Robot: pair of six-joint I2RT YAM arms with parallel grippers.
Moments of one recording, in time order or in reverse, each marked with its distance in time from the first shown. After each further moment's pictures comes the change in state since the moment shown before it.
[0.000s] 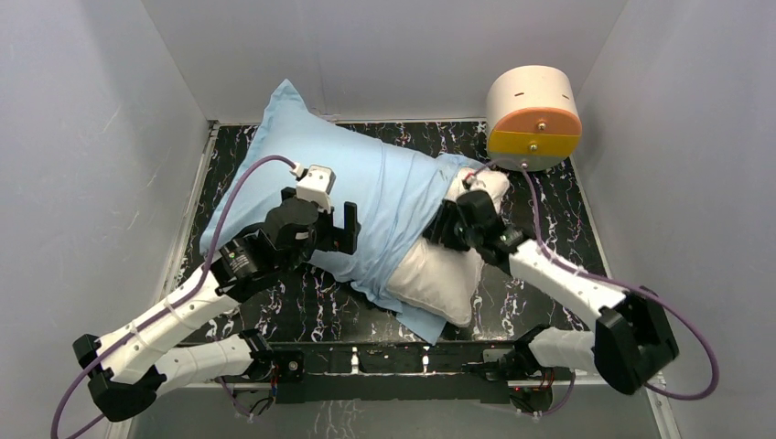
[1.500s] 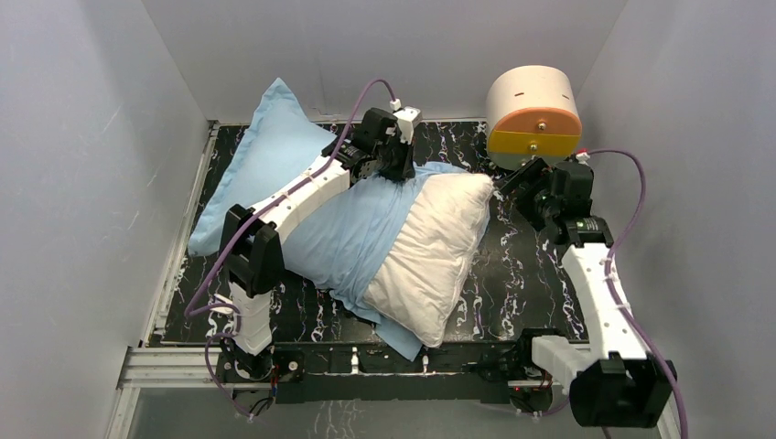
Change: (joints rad) left arm 0.265 0.993 0.723 0.115 0.619 0.171; right arm -0.539 -0.284 0.044 -0.127 -0.134 0.099
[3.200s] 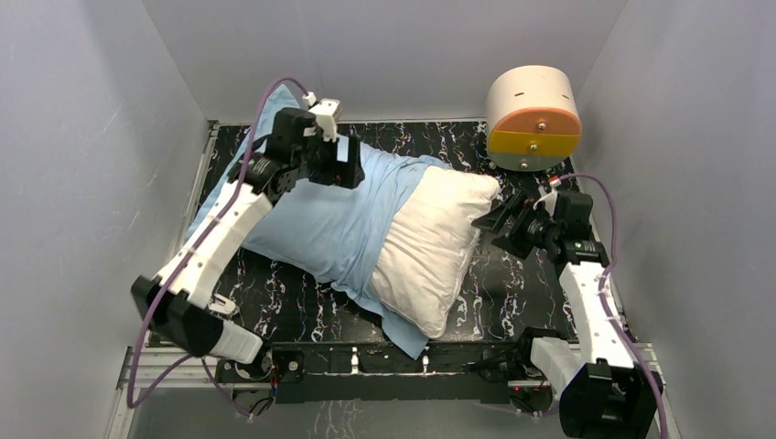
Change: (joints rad) left arm 0.177 -0.430 -0.172 -0.251 -0.086 -0.003; right arm -0.163 -0.006 -0.156 0.015 -0.568 -0.168
